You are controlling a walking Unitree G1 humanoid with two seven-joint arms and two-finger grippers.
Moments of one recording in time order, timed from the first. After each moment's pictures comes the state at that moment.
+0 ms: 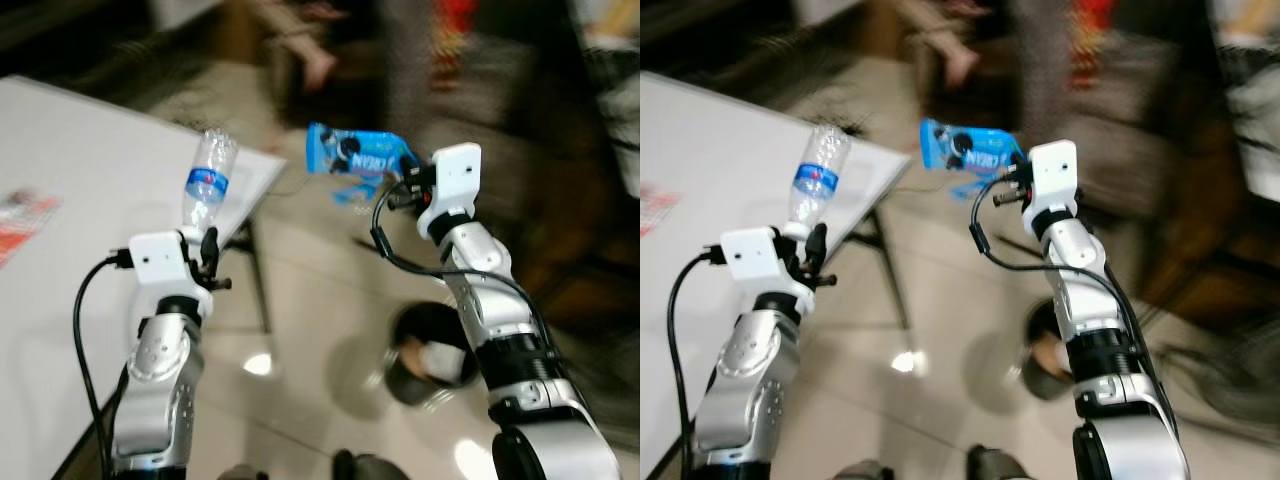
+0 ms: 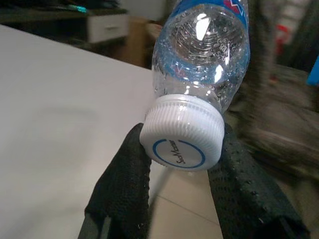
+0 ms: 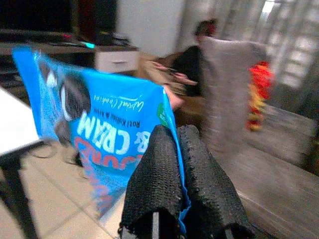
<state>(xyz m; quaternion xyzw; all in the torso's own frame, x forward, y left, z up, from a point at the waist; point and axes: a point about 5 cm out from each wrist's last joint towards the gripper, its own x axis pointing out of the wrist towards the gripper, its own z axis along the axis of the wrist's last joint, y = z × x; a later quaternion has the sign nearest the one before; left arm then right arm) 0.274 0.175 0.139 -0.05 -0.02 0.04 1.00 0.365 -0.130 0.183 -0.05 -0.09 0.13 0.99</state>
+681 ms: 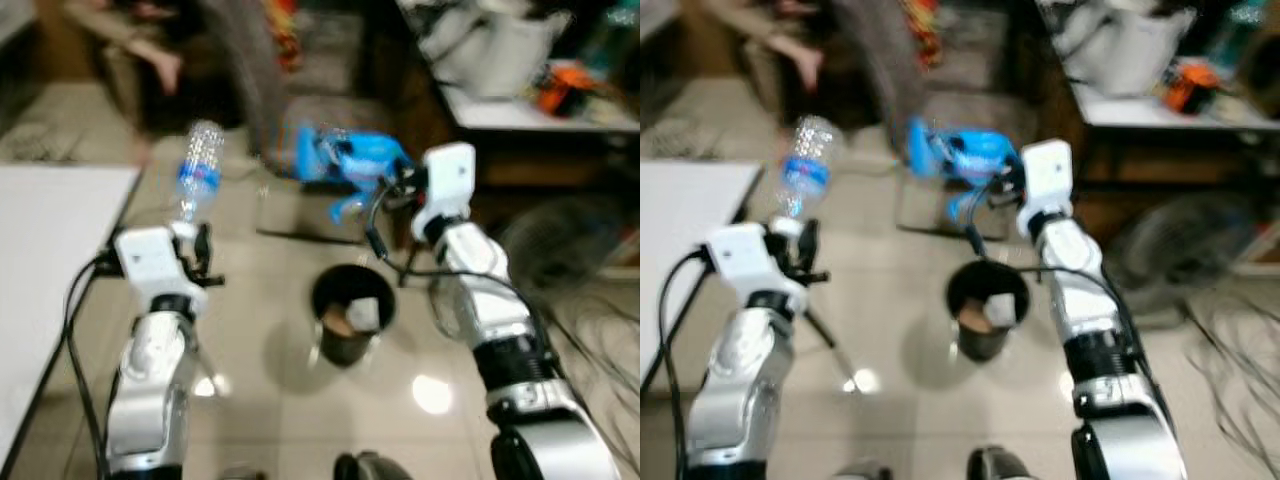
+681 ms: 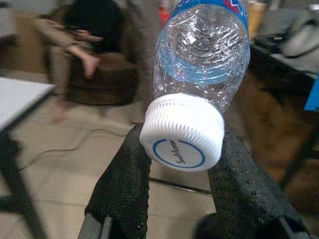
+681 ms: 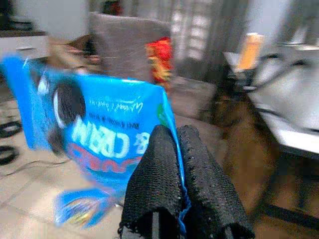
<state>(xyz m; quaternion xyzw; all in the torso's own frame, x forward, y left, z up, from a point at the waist) 0.274 0.178 0.144 -0.06 -0.03 0.04 1.00 0.364 -0.126 0.181 -0.05 -0.08 0.13 0.99</state>
